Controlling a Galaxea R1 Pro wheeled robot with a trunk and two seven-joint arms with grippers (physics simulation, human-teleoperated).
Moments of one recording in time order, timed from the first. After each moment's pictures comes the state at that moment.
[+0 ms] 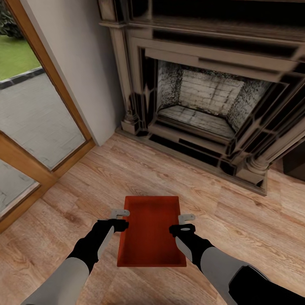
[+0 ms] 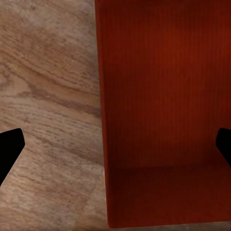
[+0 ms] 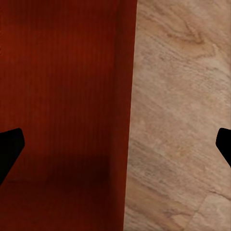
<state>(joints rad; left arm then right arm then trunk) -0.67 -0.07 -0.12 -0.71 0.08 0.54 0.09 -0.84 0.15 0.62 -0.22 -0.52 0.14 -0.36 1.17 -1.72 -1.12</state>
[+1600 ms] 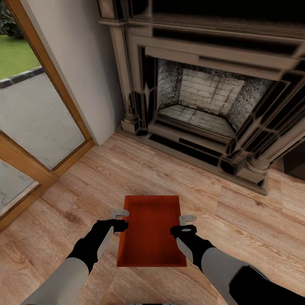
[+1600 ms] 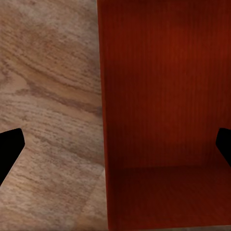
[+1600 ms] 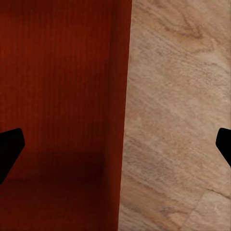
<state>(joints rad) -0.67 -0.07 -0.11 -0.70 0.08 0.54 0.09 -0.84 0.14 0.62 -0.20 -0.52 0.13 -0.36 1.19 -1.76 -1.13</state>
